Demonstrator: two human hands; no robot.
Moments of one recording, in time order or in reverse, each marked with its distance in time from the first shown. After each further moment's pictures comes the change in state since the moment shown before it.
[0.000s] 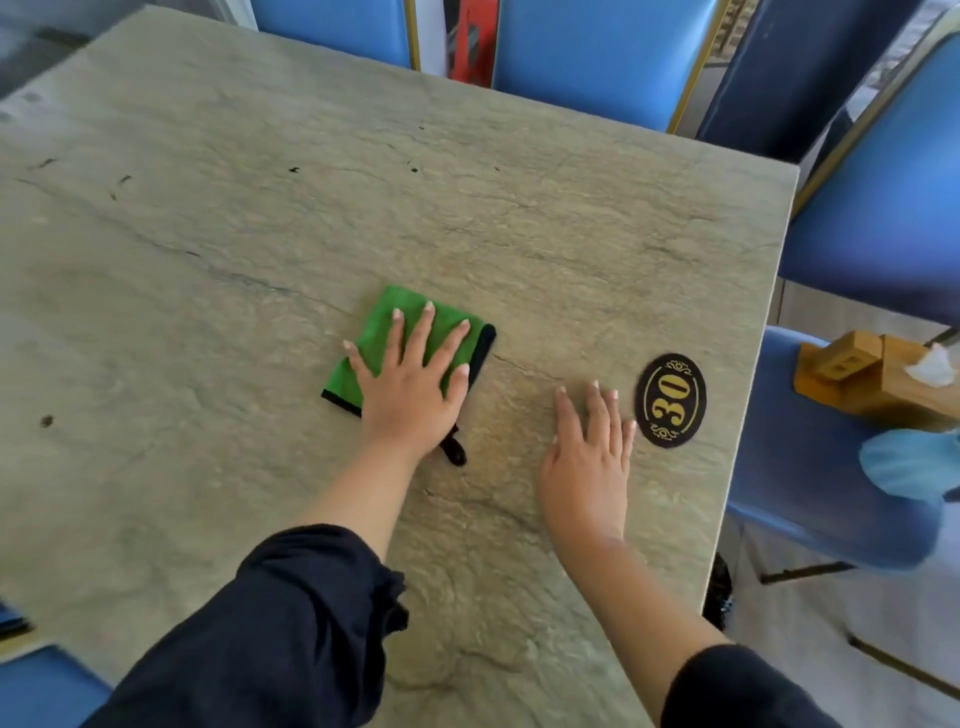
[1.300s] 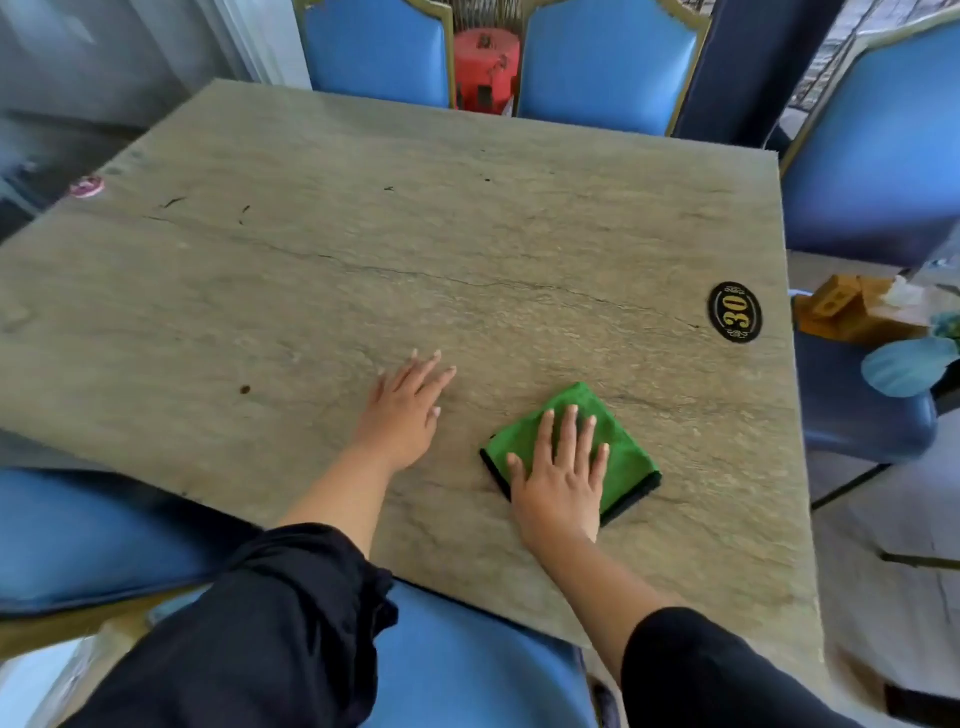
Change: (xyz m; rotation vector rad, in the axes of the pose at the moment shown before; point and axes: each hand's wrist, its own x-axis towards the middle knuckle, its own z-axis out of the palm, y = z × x) left_hand -0.126 -0.195 -0.047 -0.089 -0.198 0.307; right_hand -0.178 -0.163 0.055 -0.117 -0.166 0.147
